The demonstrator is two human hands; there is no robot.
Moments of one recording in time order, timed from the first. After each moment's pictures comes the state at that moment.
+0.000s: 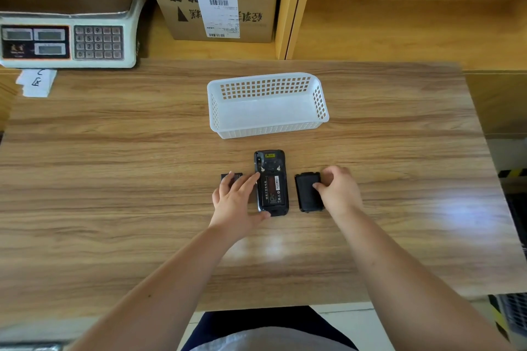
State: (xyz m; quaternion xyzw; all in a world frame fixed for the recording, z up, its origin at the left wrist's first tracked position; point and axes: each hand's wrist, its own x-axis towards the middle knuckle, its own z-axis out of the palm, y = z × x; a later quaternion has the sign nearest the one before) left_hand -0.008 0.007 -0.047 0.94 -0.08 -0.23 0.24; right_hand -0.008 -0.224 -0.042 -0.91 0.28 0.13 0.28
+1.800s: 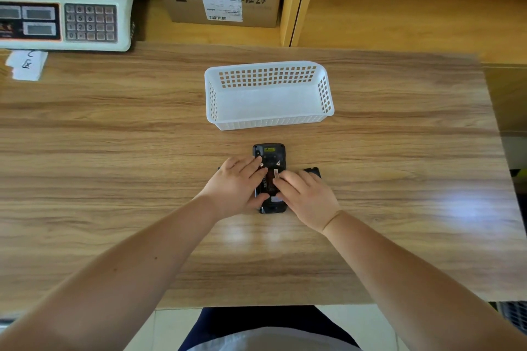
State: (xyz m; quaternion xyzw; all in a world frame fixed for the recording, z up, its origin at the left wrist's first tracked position) left_hand 0.035 0.012 -0.073 0.91 -0.41 0.06 0.10; right_hand -0.018 -0.200 -0.074 -0.95 -0.28 -0.11 0.07
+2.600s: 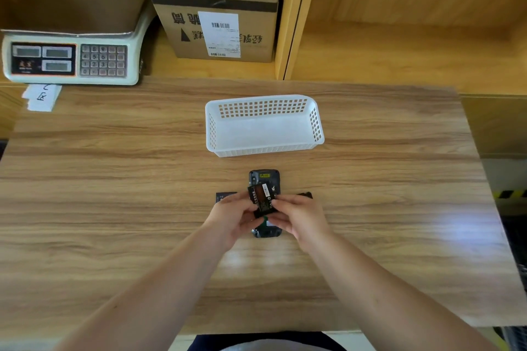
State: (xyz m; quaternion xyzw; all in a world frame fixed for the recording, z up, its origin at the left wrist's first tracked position) left_hand 0.026 -0.017 -0.002 0.49 0.38 -0.36 0.69; right_hand -0.001 -0.165 0.000 -0.53 0.40 0.20 0.72
